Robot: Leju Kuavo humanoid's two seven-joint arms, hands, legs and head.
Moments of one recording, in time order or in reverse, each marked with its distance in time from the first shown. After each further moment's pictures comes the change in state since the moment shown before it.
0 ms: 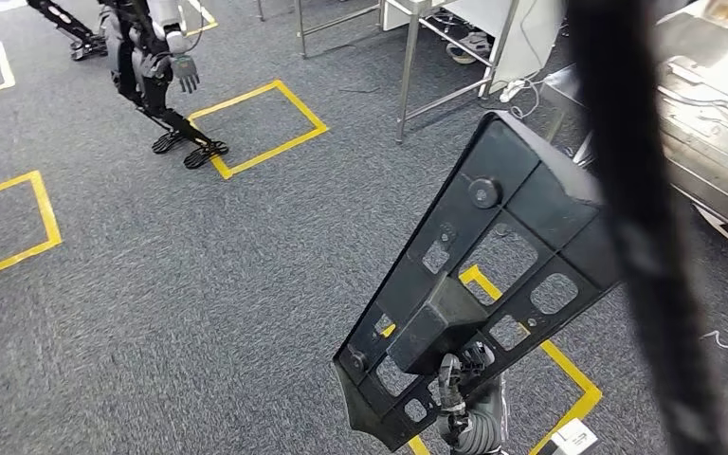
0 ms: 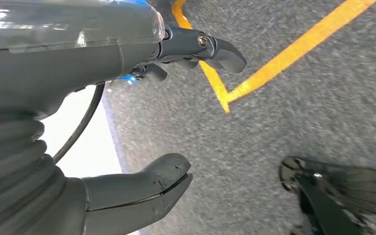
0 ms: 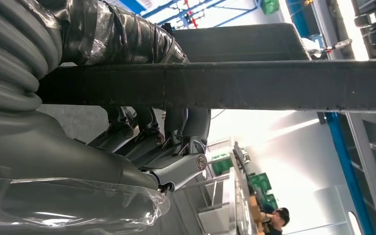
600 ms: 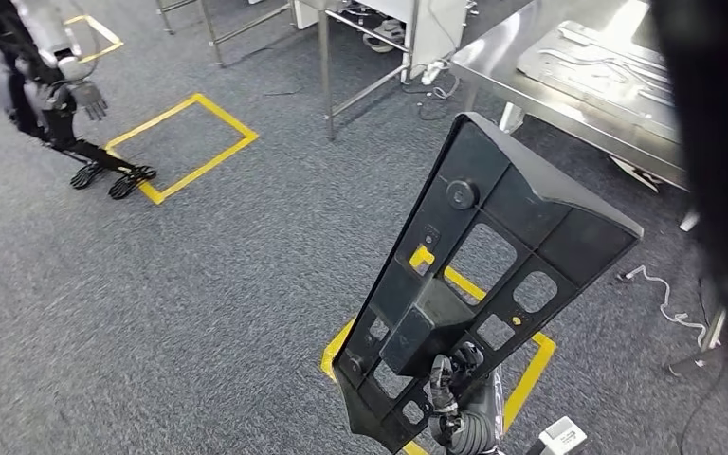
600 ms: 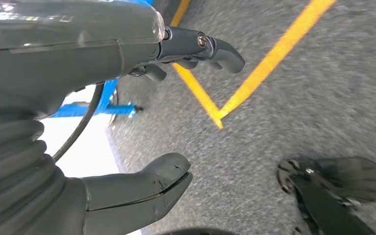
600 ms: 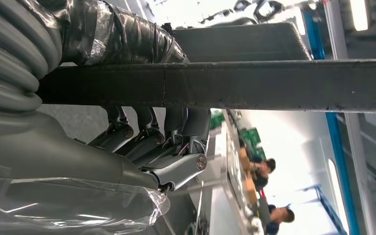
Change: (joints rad) left arm -0.005 -0.005 0.003 0.000 -0.002 -0.006 0.005; right arm -0.003 -0.018 0.030 -0.001 0.023 -0.040 0.014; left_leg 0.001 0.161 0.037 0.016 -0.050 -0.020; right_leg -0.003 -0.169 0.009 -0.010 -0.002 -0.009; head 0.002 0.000
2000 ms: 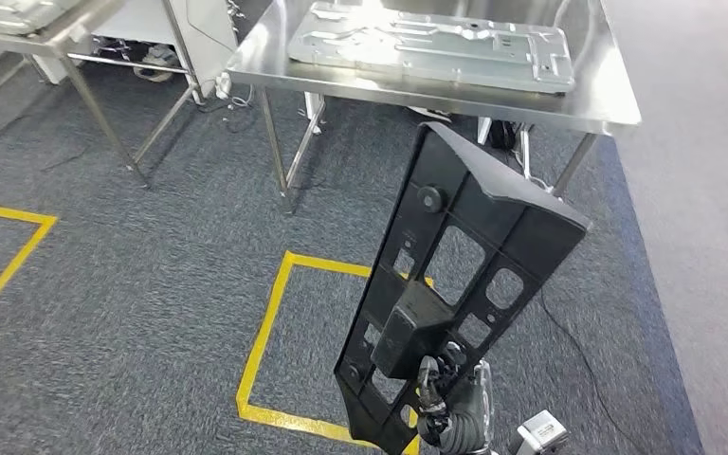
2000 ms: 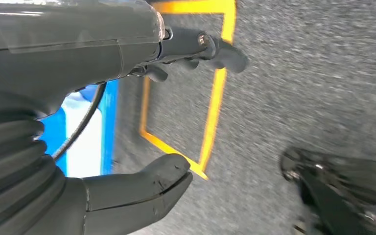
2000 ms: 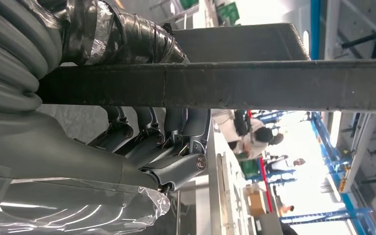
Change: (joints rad) left arm 0.010 0.004 0.020 0.000 -0.001 -0.015 0.012; right arm -0.022 -0.048 0.058 0.038 0.037 -0.090 0.018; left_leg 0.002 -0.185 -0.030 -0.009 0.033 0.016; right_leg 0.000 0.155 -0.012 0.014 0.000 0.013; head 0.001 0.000
